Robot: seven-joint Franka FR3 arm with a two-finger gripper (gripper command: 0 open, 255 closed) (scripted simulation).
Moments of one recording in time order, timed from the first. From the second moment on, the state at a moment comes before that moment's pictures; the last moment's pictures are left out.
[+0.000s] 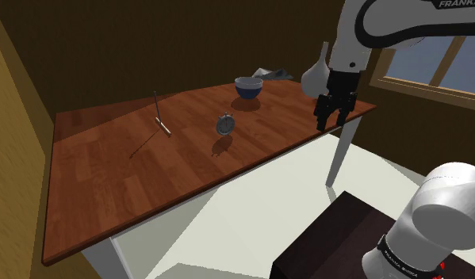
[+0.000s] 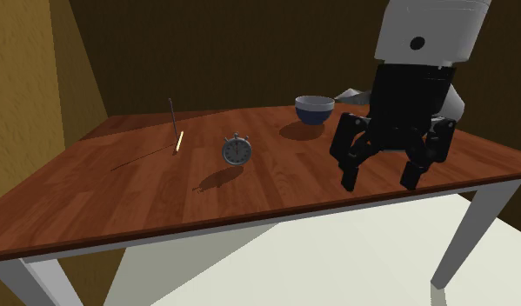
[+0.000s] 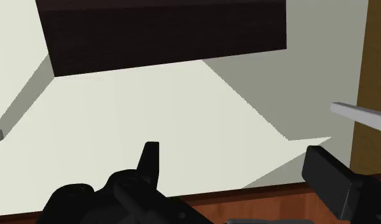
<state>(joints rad) -0.01 -0.78 -0.01 -2.44 0.07 1.59 0.13</state>
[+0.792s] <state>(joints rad) 0.03 -0.48 0.07 -2.28 0.10 1.84 0.17</state>
